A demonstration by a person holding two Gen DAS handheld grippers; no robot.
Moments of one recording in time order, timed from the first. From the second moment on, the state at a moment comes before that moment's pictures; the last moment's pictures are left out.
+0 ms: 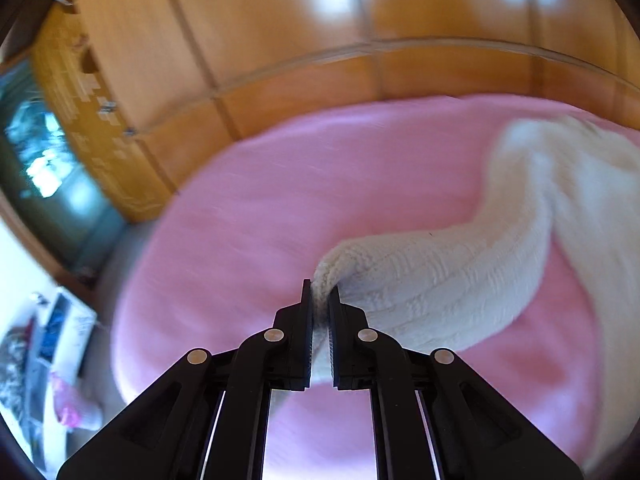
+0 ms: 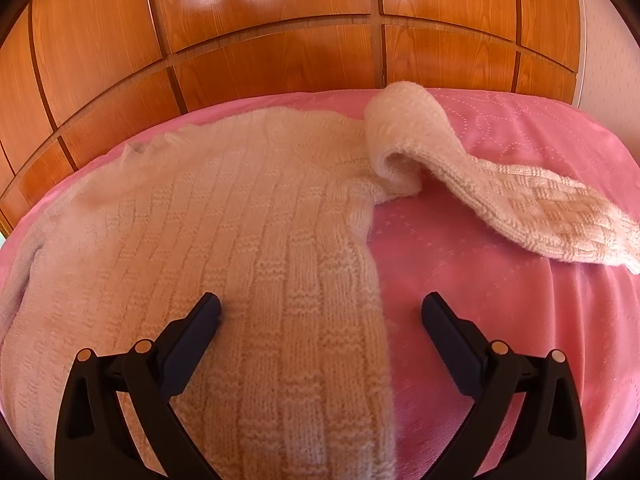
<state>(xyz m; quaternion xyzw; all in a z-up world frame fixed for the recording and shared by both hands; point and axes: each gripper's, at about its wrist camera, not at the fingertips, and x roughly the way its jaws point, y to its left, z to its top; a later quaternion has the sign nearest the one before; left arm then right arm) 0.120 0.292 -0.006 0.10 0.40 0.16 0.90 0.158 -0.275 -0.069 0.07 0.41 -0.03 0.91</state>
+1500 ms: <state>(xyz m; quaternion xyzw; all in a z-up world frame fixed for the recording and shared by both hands) 0.226 0.003 -0.094 0.03 0.42 -0.08 0.90 0.144 -0.304 -0.064 0.15 0.39 -0.01 0.91</state>
